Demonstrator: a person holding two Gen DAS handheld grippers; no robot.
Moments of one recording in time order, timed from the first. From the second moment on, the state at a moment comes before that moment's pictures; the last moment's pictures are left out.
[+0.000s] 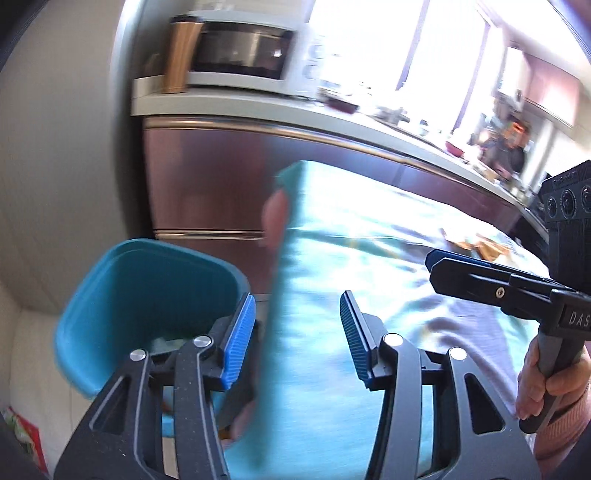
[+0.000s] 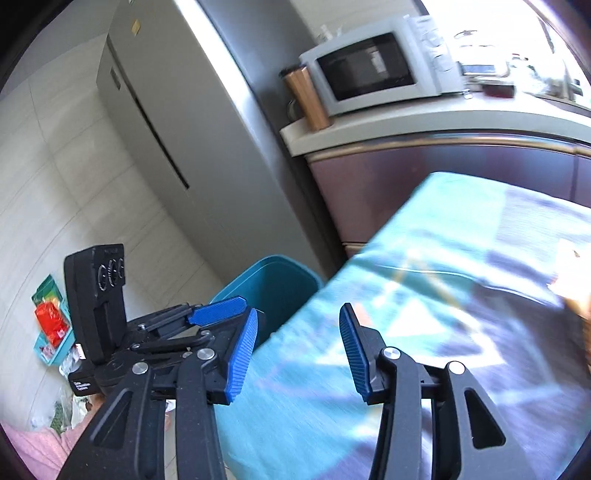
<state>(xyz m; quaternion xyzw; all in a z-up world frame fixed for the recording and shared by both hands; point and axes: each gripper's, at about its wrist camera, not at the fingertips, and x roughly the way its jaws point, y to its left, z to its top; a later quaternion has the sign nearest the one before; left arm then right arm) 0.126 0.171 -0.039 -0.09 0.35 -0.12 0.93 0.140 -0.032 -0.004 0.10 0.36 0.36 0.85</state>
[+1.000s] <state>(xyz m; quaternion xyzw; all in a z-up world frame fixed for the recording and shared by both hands) 0.225 -0.036 -0.045 -0.08 0.43 -0.27 0.86 0.153 -0.281 -0.057 0.23 0.36 0.10 0.90</state>
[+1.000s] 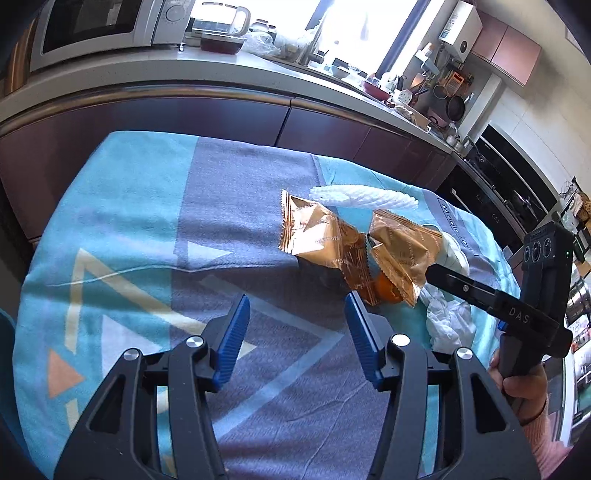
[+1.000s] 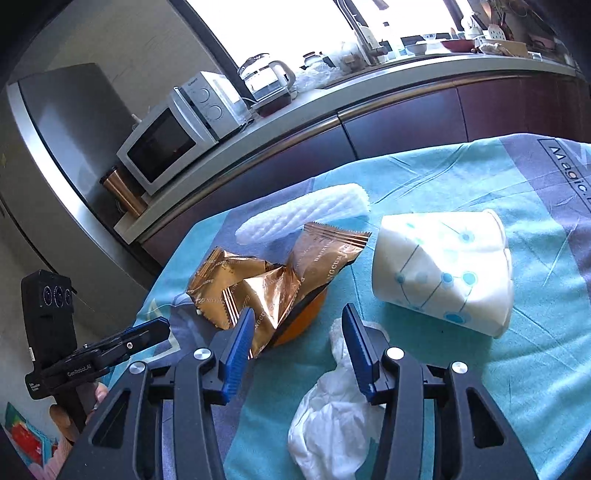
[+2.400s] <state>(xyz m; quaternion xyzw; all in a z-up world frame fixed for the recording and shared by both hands) 0.203 0.006 -0.035 -0.12 0.42 -0.27 0.86 0.124 -0.283 -0.037 0.27 0.32 0.16 0.90</state>
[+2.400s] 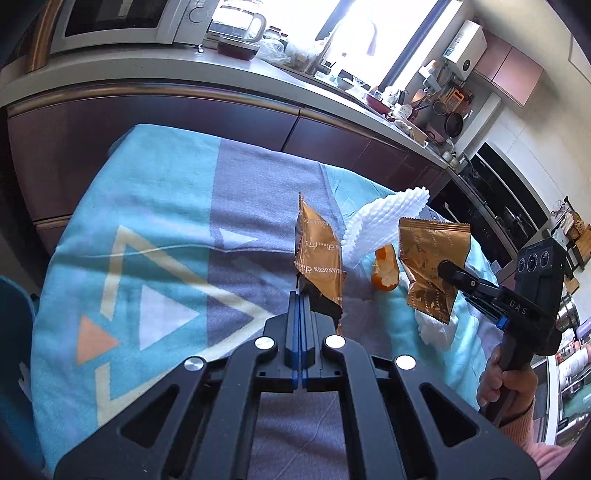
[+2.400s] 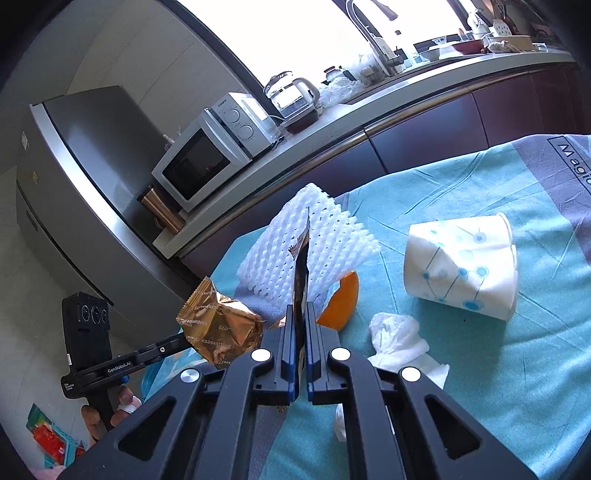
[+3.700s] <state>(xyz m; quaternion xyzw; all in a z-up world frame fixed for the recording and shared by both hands) 0.163 0.098 -0.082 -0.26 0.44 -0.27 0.81 0.115 -0.178 -0.053 0.21 0.38 0.29 0.85</state>
